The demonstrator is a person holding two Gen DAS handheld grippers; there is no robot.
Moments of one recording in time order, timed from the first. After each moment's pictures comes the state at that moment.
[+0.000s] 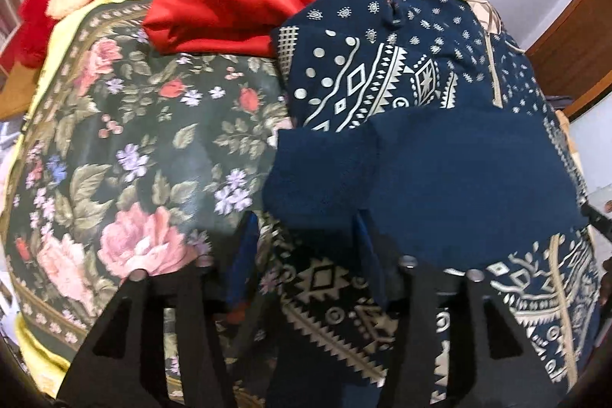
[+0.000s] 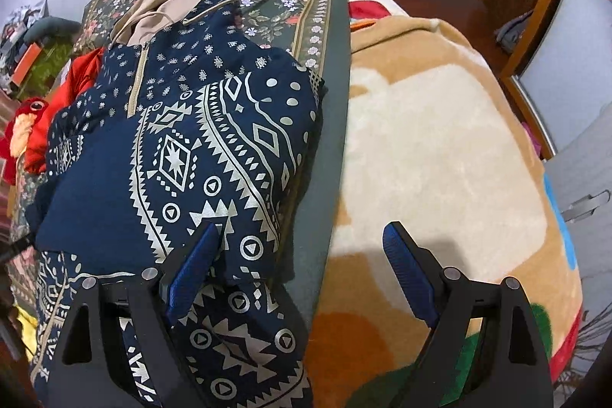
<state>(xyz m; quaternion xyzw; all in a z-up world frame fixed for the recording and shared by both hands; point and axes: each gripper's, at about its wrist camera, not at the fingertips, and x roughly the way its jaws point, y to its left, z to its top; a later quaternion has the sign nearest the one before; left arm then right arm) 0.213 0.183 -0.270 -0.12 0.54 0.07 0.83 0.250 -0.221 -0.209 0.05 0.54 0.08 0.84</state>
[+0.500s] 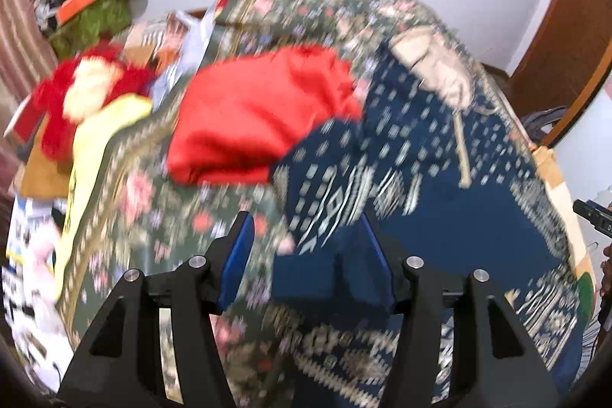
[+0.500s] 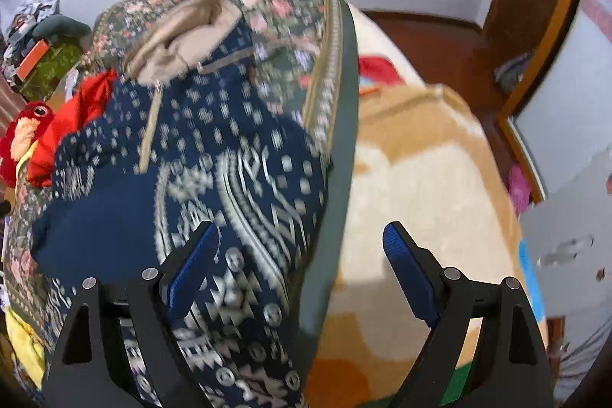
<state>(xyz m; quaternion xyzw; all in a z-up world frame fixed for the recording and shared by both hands) 0.247 0.180 -0.172 -0.06 0.45 0.06 0.89 0.281 -0.203 -0.155 0.00 0.48 0.09 0.87</state>
